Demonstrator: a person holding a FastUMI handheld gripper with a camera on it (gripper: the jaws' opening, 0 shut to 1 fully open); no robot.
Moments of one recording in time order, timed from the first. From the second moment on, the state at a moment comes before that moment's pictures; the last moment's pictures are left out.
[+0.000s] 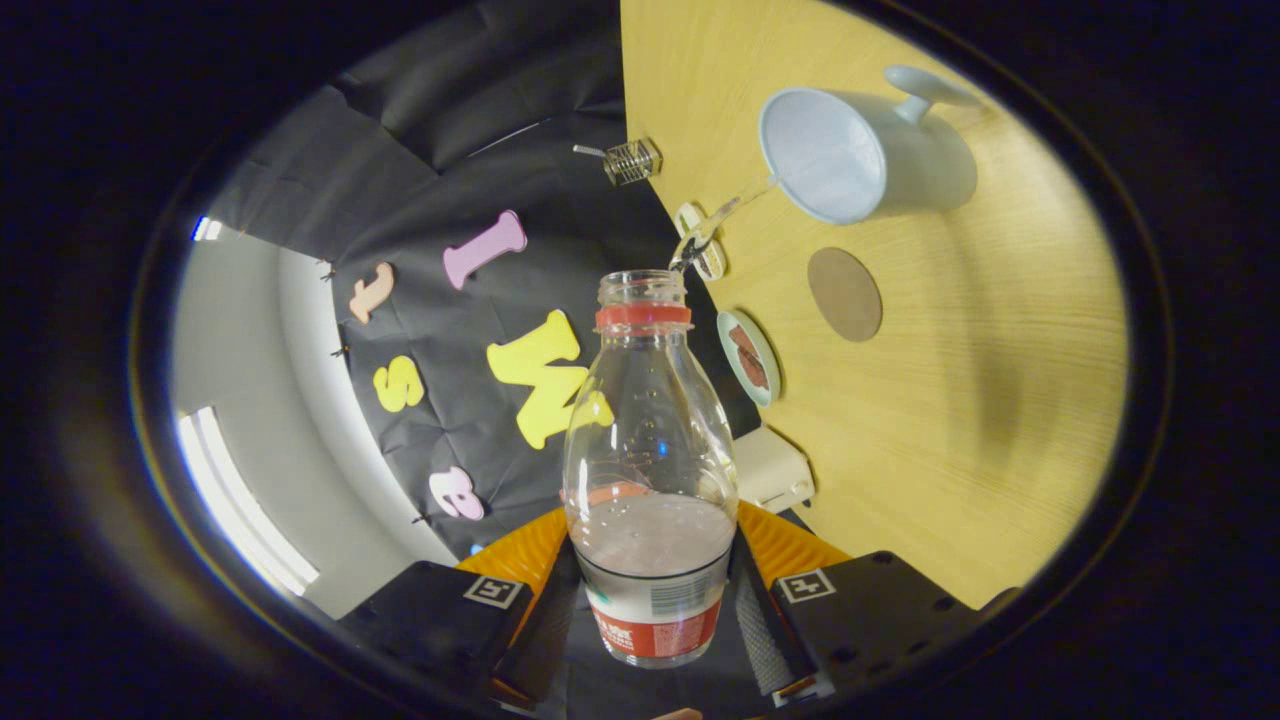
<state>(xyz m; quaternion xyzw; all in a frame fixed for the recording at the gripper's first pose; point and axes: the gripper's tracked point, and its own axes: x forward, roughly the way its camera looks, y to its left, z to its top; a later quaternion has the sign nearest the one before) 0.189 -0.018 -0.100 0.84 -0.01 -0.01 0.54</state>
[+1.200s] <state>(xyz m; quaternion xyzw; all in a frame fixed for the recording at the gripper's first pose) 0.176 -0.054 -0.055 0.89 -0.03 0.01 0.45</state>
